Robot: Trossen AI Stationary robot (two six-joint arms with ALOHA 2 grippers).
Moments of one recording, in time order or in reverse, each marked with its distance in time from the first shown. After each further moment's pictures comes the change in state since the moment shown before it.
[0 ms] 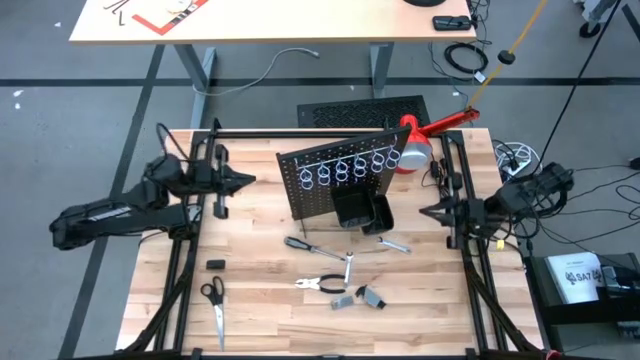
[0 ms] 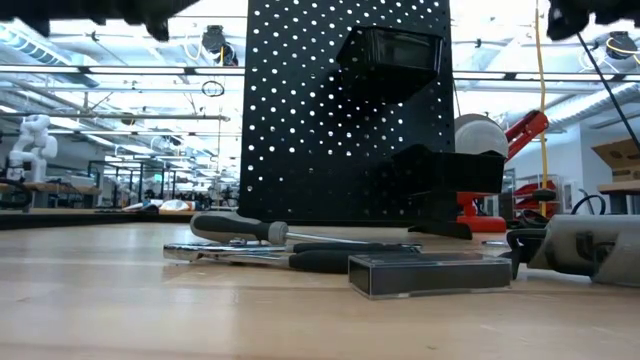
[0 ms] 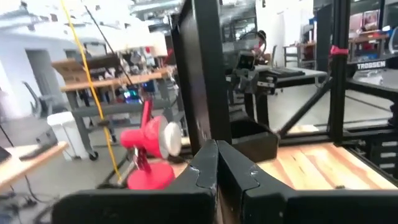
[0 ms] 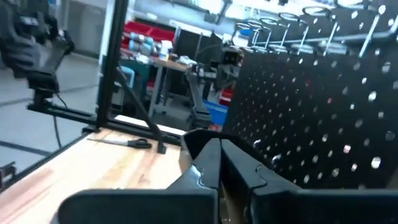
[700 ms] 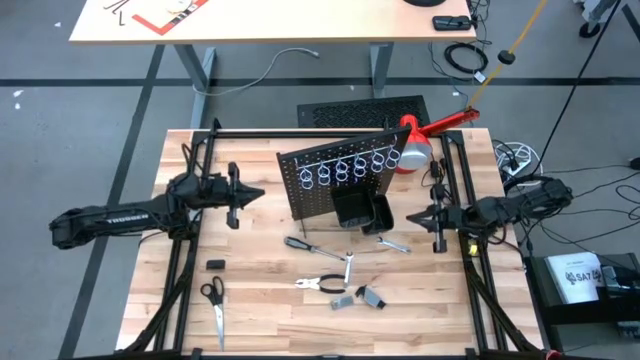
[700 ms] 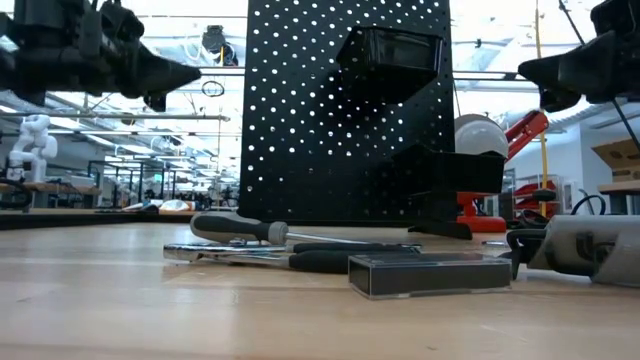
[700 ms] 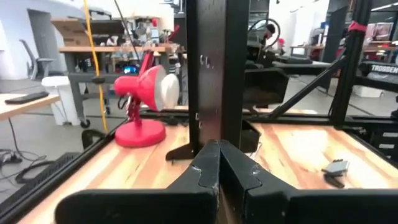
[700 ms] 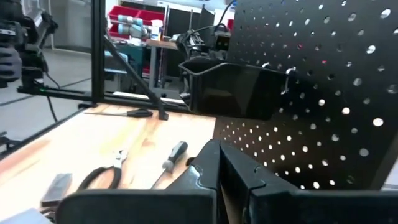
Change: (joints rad) left arm -0.001 0.018 -0.372 0.352 -0.022 -0.137; right arm -0.149 -0.177 -0.304 0.047 -0.102 0.169
